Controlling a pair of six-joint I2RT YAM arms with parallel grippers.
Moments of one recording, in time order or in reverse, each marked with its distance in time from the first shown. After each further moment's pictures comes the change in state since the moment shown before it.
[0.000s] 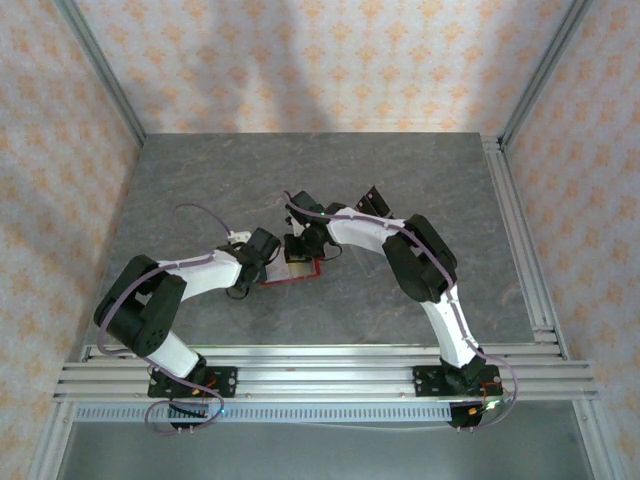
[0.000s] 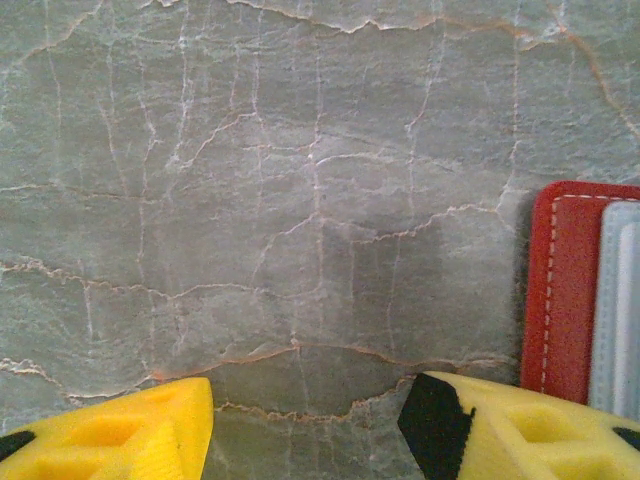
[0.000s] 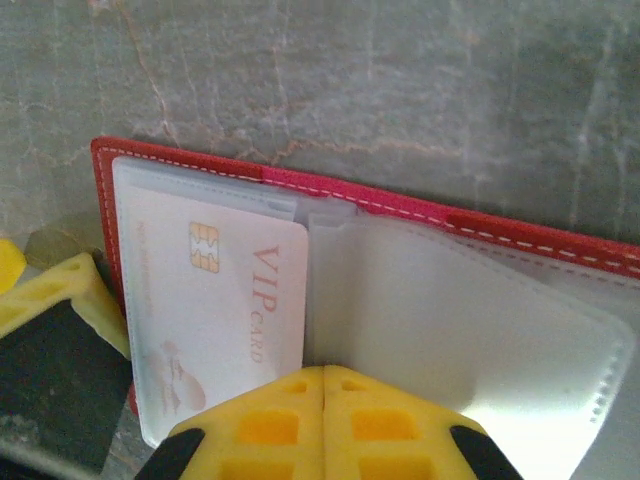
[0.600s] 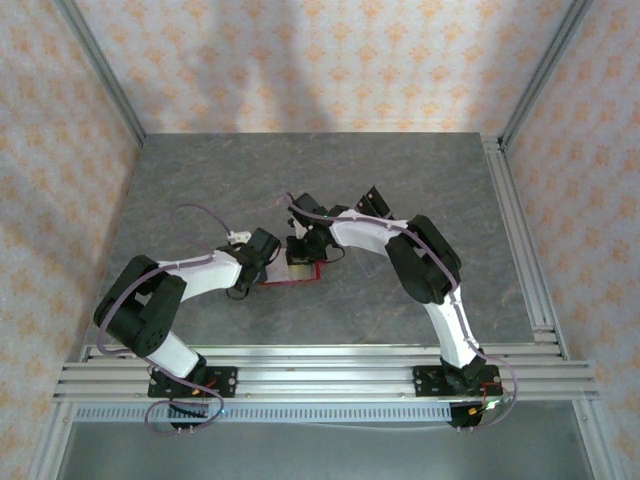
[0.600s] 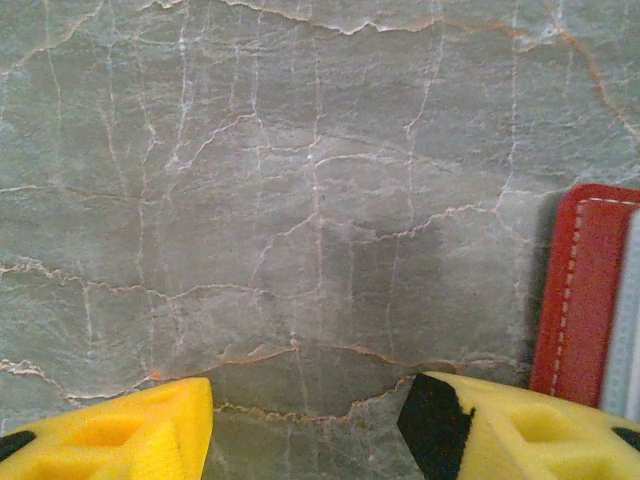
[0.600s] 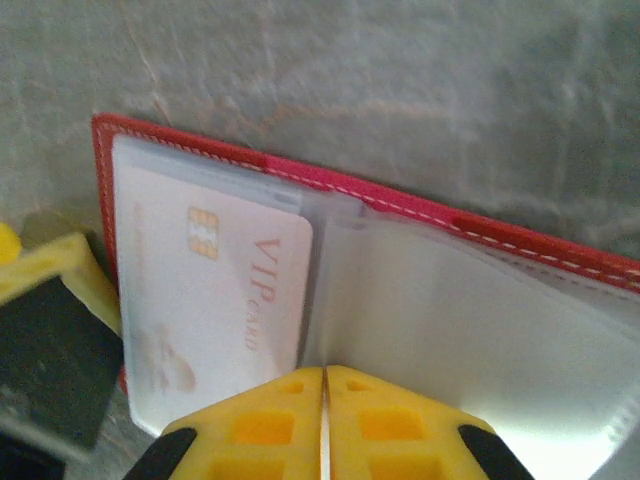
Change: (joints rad) left arm -0.002 -0.001 -0.005 0.008 -0.003 0.000; right arm -0.010 -0.051 -0.085 0.029 -0.003 0.003
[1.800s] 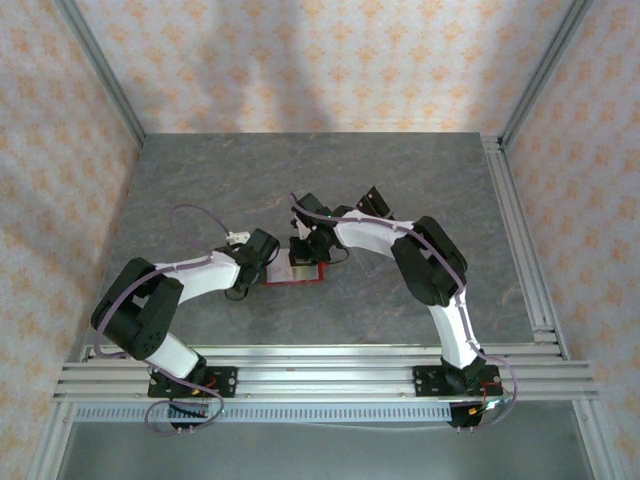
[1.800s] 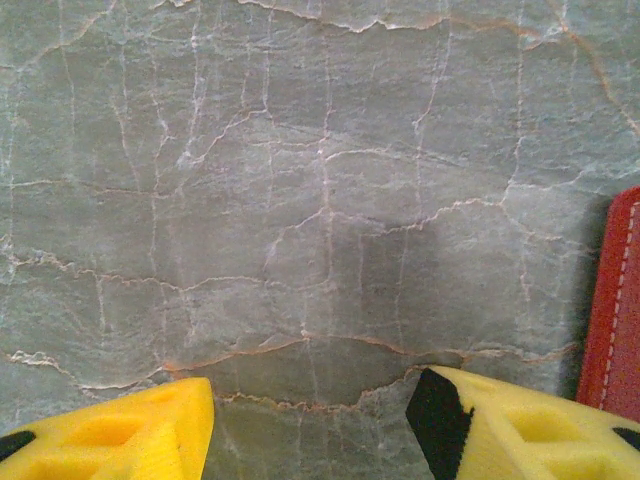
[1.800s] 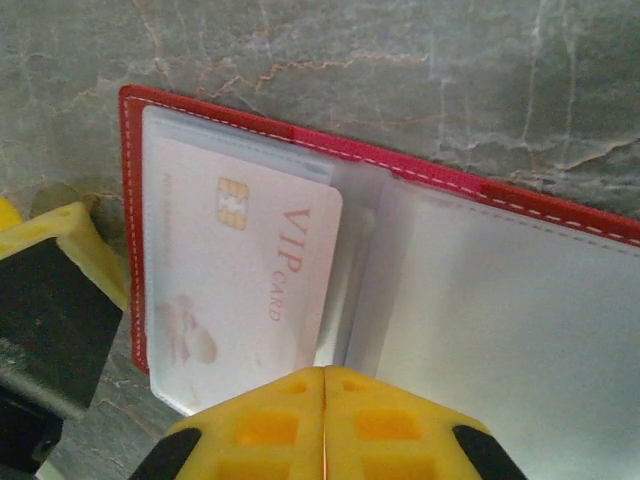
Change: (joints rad) left arm 0.000 -0.023 -0.006 -0.013 -0.001 0.000; right arm 0.003 -0.029 -0.021 -0.008 -0.011 -0.005
